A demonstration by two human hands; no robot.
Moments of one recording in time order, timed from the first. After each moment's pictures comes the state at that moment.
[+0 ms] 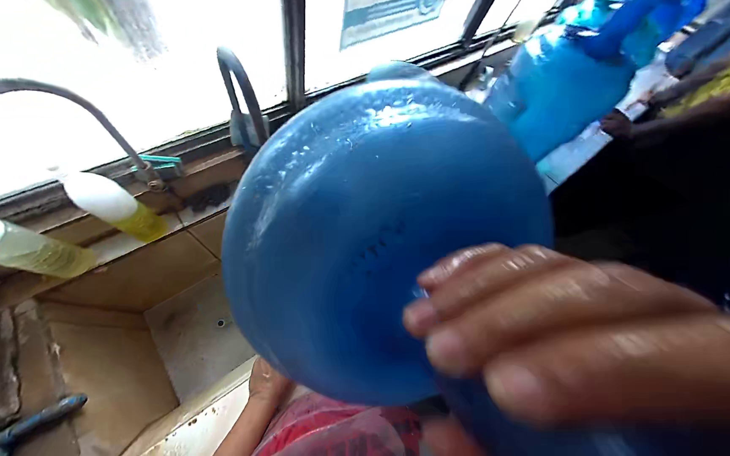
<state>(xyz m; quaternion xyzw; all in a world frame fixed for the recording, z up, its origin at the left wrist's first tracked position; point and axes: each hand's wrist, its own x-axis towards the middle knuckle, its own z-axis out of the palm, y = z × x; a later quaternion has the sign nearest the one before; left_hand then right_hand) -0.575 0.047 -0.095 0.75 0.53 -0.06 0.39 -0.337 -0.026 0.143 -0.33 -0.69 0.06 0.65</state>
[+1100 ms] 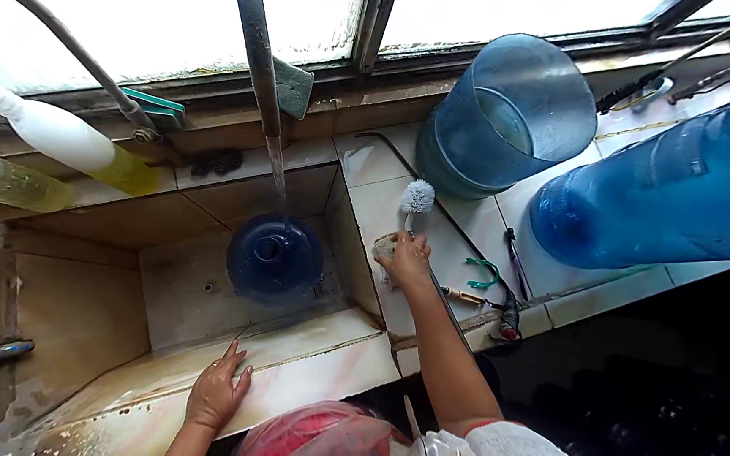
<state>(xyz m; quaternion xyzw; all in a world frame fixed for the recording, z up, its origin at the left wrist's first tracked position) -0.580 0.043 -0.222 0.77 0.59 0.03 0.24 -0.148 0.205 -0.131 -0.84 -0.47 0.27 0.01</state>
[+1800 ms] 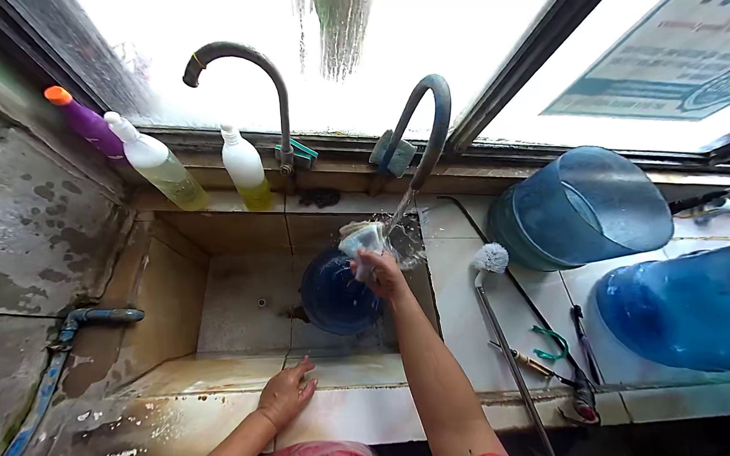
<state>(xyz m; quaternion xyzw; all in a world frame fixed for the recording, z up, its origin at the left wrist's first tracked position) -0.600 0.071 -0.205 0.67 0.56 0.02 0.47 -0.354 0.286 -0.137 -0.48 -0.29 0.67 0.48</state>
